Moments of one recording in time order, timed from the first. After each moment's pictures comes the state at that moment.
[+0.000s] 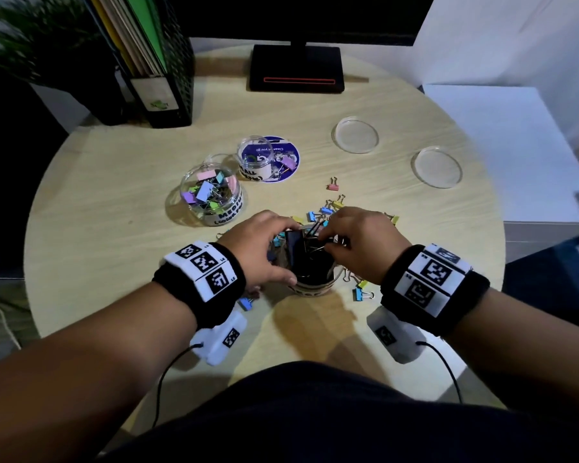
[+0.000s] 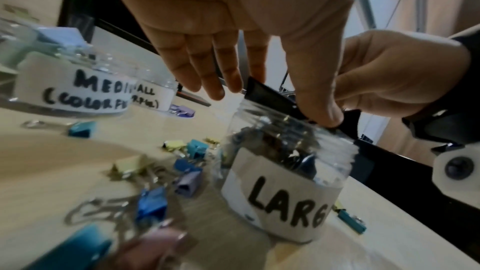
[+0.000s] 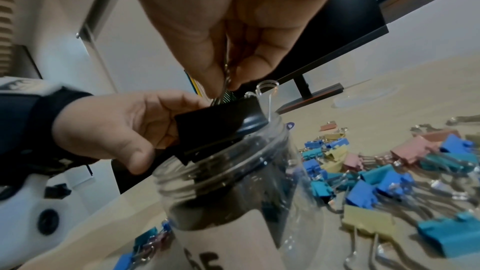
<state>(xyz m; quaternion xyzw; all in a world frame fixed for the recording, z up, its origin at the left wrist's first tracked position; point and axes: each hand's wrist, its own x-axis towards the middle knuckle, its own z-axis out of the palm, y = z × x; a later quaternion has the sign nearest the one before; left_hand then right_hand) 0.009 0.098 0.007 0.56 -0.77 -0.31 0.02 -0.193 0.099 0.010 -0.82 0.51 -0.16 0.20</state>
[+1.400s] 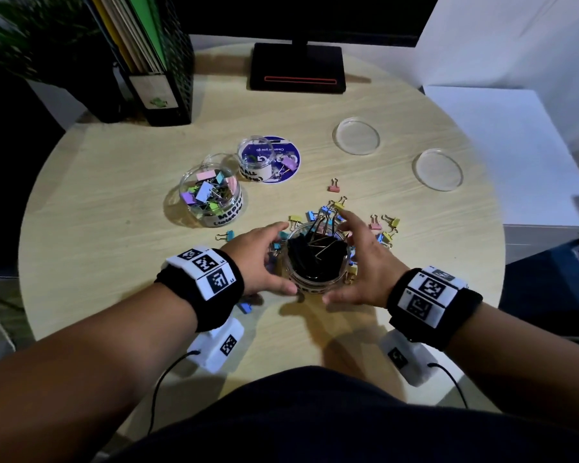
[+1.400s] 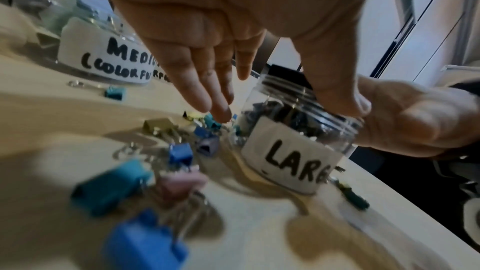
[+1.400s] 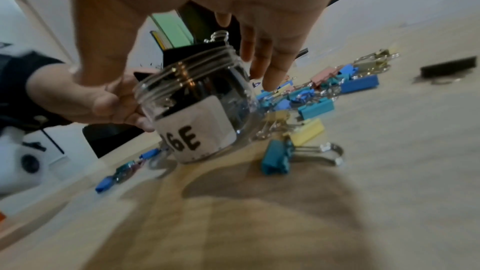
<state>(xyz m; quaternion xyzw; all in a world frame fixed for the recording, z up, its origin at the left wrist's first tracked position) 0.014 0.099 -0.016 0.60 -0.69 -0.41 0.00 -0.209 0.113 -0.025 -0.73 0.56 -0.12 0.38</state>
